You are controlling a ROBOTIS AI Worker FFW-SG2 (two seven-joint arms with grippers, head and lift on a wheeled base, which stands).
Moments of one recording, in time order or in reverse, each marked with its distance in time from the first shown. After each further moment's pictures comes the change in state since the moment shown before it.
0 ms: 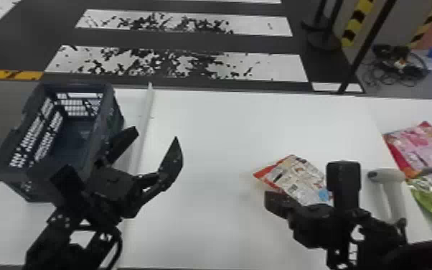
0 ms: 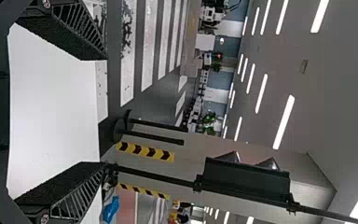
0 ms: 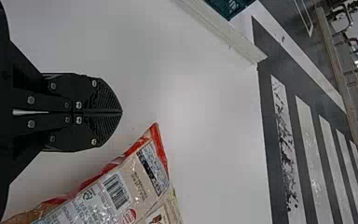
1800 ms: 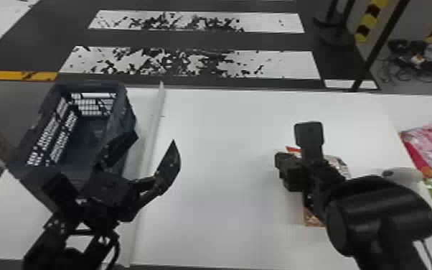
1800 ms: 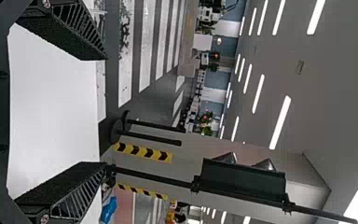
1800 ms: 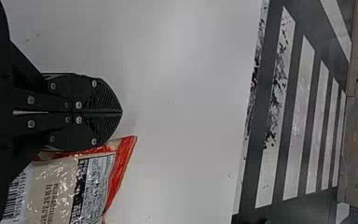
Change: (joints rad) left arm 0.029 0.028 0.060 0.015 0.060 -0.053 -0.036; right arm -0.375 0.043 0.159 0.462 0.134 -0.150 -0.300
